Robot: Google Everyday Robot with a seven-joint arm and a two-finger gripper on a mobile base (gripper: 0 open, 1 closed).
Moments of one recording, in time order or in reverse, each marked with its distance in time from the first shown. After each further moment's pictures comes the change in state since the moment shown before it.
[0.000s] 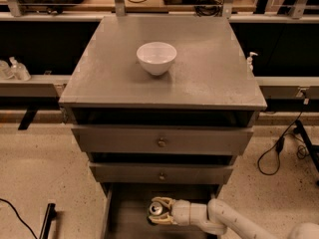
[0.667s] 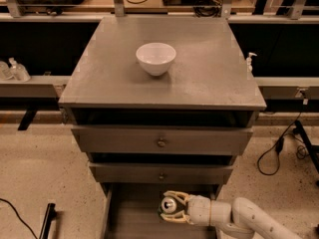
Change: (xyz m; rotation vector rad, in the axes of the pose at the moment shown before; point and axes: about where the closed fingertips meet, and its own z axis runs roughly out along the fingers) arm -0.142 0.020 -0.075 0.051 -0.039 -0.139
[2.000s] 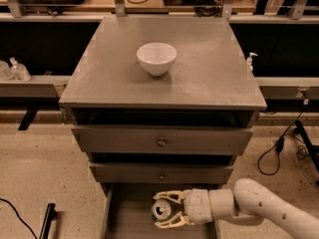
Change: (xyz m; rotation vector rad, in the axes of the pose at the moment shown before) arm -0.123 0.037 -0.002 -0.216 0.070 -0.143
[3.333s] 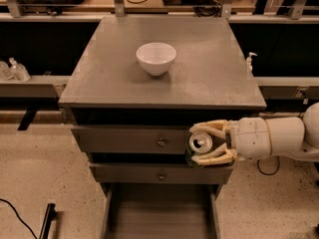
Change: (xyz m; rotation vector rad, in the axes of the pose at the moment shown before) arm -0.193 -0.131 -0.149 0.080 0.095 -0.036
